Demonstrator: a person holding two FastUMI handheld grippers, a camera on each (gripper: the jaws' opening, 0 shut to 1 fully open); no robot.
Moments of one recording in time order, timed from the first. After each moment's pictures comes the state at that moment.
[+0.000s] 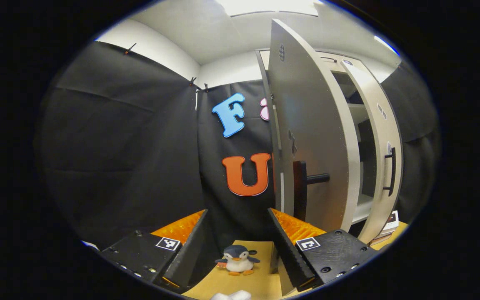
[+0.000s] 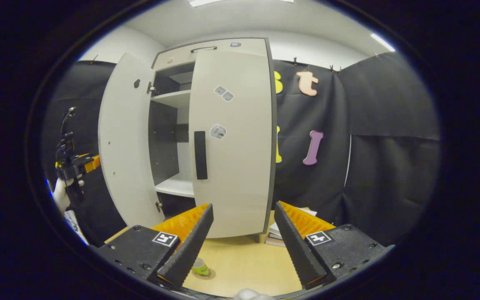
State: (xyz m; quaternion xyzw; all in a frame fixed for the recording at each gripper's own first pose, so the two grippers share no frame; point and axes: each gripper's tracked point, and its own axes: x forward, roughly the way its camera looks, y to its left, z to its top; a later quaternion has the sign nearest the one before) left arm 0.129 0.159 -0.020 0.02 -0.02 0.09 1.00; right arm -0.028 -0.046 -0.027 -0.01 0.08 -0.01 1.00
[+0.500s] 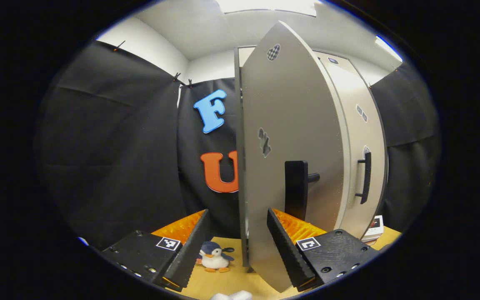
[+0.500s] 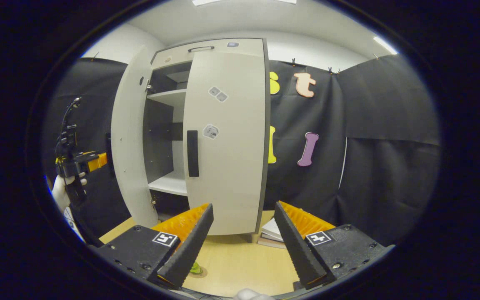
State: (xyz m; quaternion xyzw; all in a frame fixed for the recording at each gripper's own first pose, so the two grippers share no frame) left arm 0.144 0.079 -0.020 0.00 0.00 0.03 1.00; right arm -0.029 -0.065 -0.022 -0.02 0.07 -0.02 1.00
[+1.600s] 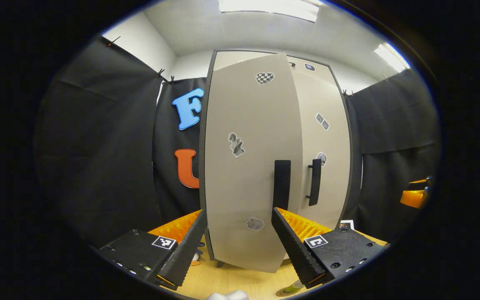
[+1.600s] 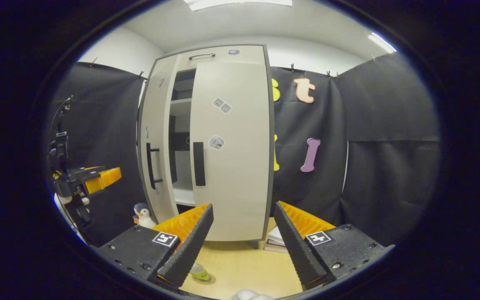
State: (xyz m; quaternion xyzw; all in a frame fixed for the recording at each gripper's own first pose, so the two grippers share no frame) left arm 0.096 0.016 -0.022 -0.03 0.00 -0.03 1.00; right arm -0.021 -0.037 -0.008 0.00 0.05 -0.01 1.00
